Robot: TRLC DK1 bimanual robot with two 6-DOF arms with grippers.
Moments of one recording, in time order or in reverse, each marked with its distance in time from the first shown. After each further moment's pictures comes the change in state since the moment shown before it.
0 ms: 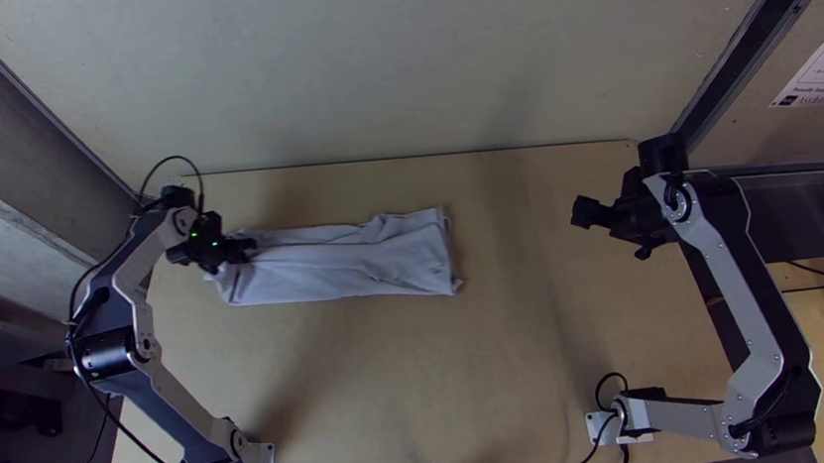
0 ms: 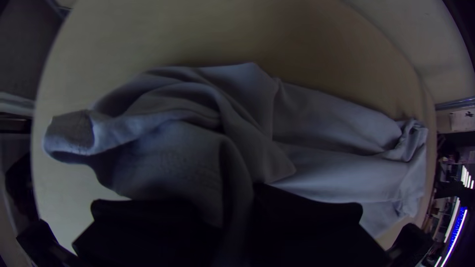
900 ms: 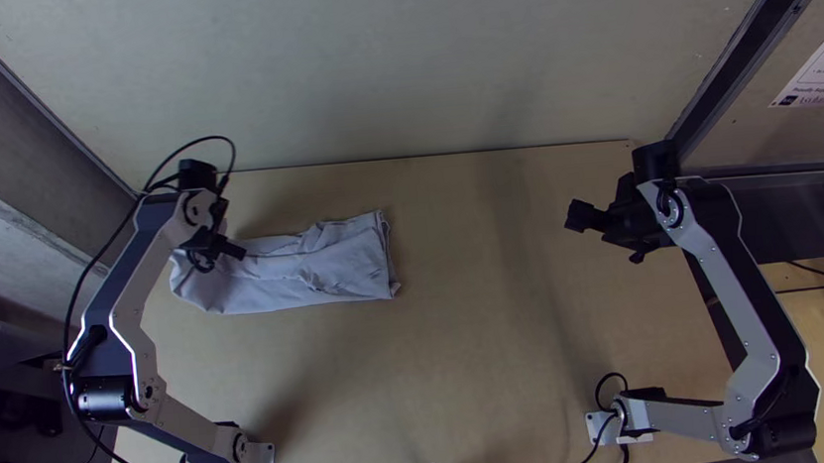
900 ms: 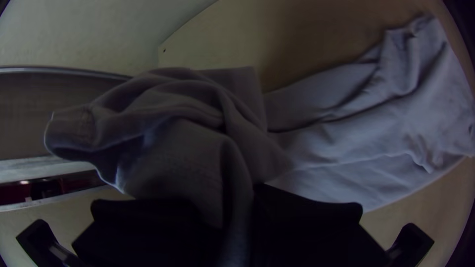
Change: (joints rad) left arm -0.260 -0.215 0.074 -0.190 -0.661 0.264; right arm -0.005 -0.010 -0.059 0.050 -0.036 0.027
